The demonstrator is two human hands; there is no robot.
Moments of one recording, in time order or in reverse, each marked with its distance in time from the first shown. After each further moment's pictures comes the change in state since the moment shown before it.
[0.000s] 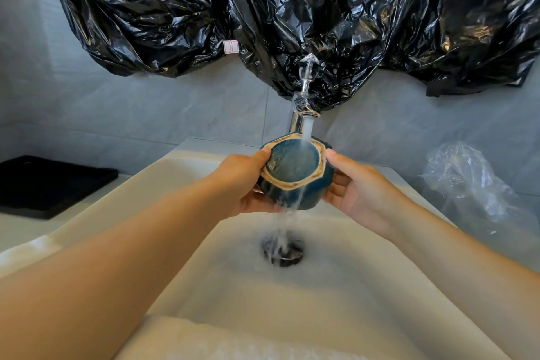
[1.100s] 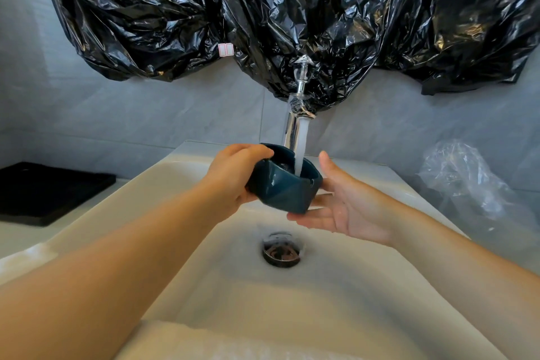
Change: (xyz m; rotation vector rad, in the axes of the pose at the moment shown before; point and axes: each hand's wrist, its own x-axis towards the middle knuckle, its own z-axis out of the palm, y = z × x) left_hand 0.007 0.000 0.001 -0.127 0.034 0.168; right_hand -0.013 -0.003 0.002 -0.114 -0.229 0.269
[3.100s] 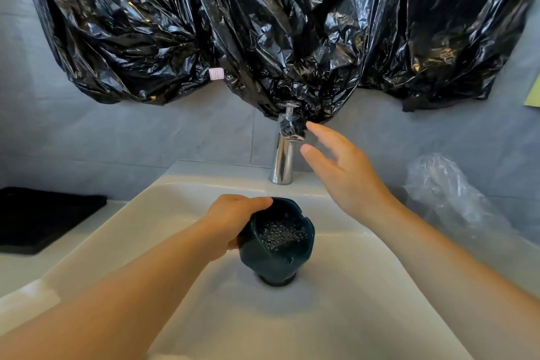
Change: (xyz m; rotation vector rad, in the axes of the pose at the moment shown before) left_hand 0.002 -0.020 -0.007 0.364 -0.040 -0.139; right_hand -0.005 -0.044 0.020 -0.936 0.577 -0.678
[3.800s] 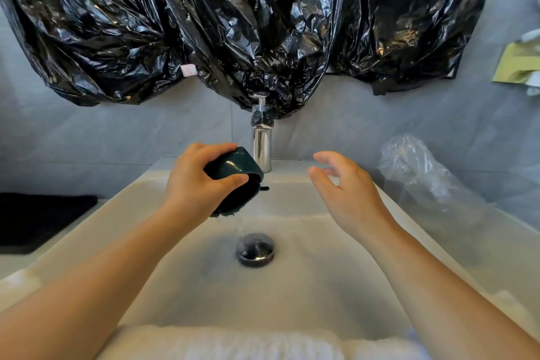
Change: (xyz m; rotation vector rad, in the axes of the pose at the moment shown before) left_hand -0.020 0.015 -0.006 0.385 0.369 0.736; right_hand -0.055 0.040 -0.016 0.024 0.104 0.220
